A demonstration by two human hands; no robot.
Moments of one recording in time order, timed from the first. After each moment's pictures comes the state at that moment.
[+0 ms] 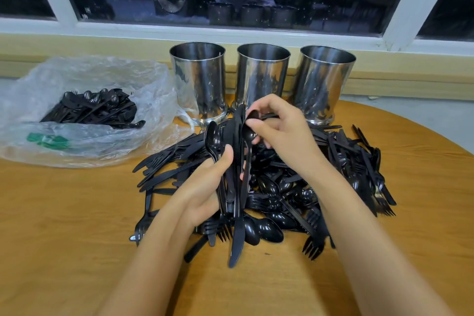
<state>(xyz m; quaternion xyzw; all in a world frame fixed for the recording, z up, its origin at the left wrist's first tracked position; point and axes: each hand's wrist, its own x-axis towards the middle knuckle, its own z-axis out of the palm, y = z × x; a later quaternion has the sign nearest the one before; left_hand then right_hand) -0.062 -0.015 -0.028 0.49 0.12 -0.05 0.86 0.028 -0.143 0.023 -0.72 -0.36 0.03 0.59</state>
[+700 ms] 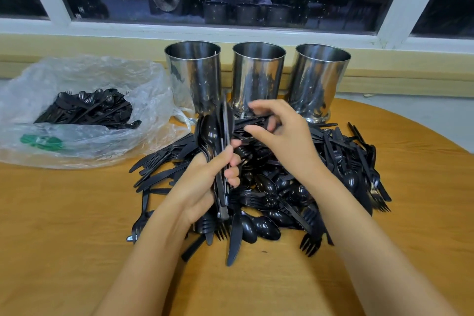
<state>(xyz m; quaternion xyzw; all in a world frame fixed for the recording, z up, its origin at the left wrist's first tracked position) -0.061 -0.014 -0.027 0.48 0.08 0.02 0.87 0.038 -0.149 0.002 -0.77 -0.36 -0.09 0.52</state>
